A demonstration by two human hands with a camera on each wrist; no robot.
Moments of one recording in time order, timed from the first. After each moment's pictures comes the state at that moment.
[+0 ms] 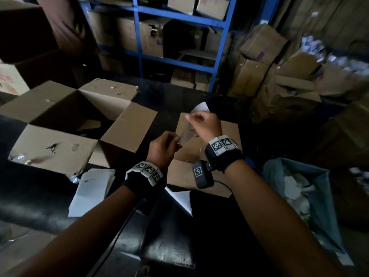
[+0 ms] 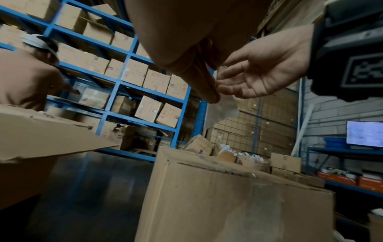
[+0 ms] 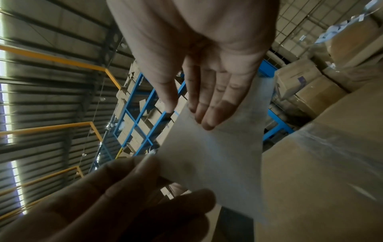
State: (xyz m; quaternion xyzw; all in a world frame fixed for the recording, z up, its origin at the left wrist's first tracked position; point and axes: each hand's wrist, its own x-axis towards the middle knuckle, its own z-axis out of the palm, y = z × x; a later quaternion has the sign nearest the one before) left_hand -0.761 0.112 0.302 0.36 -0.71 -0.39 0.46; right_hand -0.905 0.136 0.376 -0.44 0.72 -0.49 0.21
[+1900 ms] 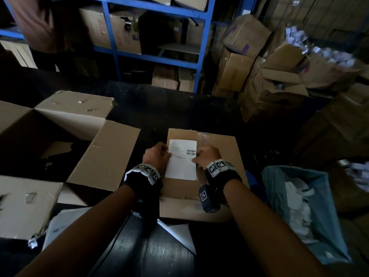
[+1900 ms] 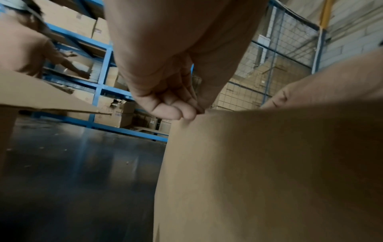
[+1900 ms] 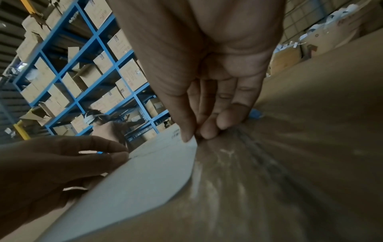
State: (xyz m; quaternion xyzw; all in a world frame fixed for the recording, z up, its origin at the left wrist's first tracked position) left_hand -0.836 -0.033 0.262 0.50 -0.77 -0.34 0.19; right_hand -0.992 0.062 0.289 -0.39 0.87 -0.21 0.23
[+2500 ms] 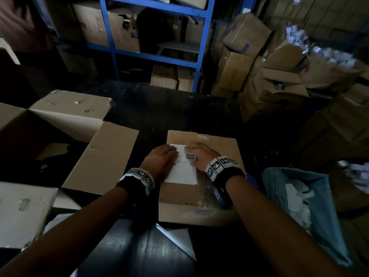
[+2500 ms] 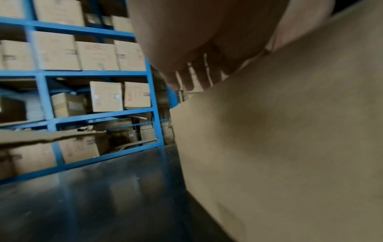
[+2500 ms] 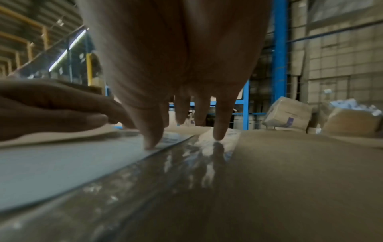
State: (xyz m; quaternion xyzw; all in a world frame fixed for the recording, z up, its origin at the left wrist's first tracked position) left_hand -0.835 -0.049 0.238 0.22 -0.96 -0.11 0.16; right_hand -1.003 0.046 0.297 -0.60 0.78 0.03 0.18
